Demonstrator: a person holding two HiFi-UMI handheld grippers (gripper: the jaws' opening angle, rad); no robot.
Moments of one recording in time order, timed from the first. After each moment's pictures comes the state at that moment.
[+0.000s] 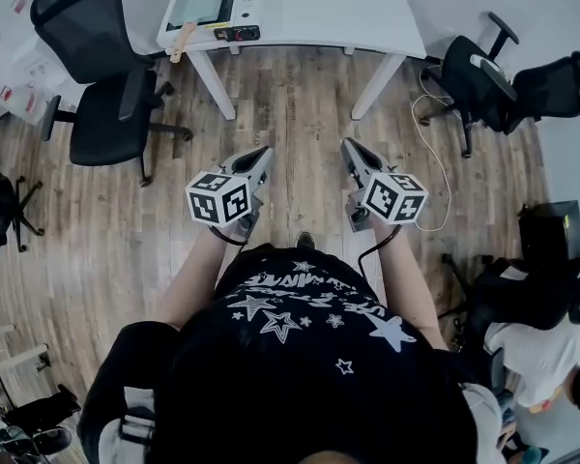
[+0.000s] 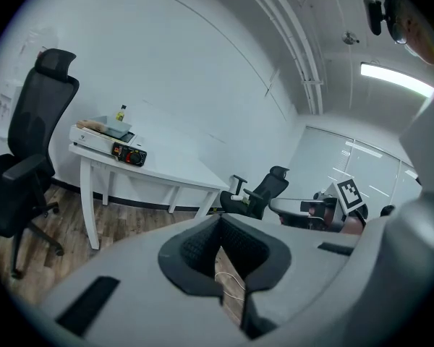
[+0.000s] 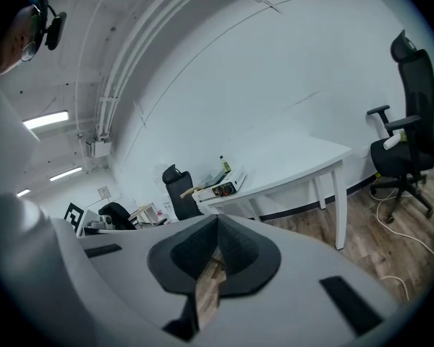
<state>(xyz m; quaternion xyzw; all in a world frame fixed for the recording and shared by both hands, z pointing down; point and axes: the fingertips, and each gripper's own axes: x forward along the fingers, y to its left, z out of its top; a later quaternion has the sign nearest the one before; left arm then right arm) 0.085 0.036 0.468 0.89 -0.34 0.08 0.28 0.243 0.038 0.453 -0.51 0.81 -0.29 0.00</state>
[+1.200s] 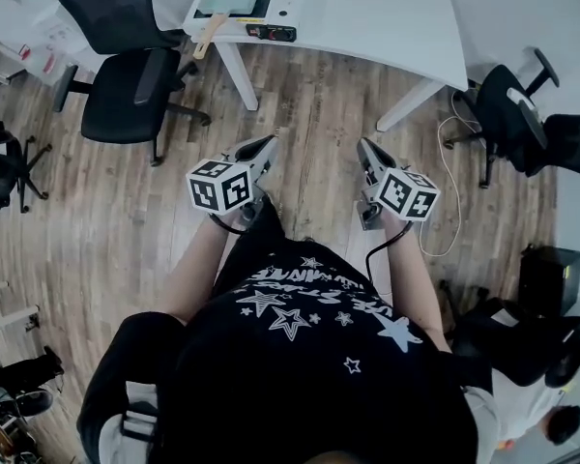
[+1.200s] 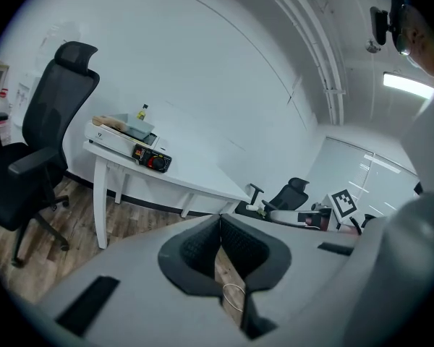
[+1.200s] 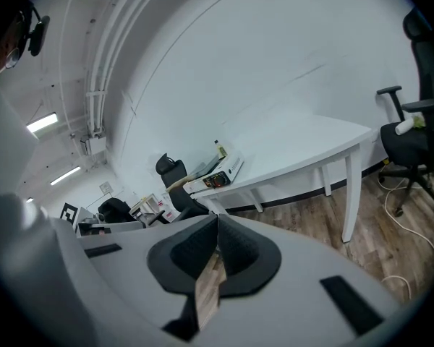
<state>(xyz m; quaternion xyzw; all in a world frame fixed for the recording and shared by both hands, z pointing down) 0.050 -0.055 0.487 0.86 -0.39 0.05 0.32 0.234 -0.066 0.496 -0.48 0.81 -0.34 -0.04</state>
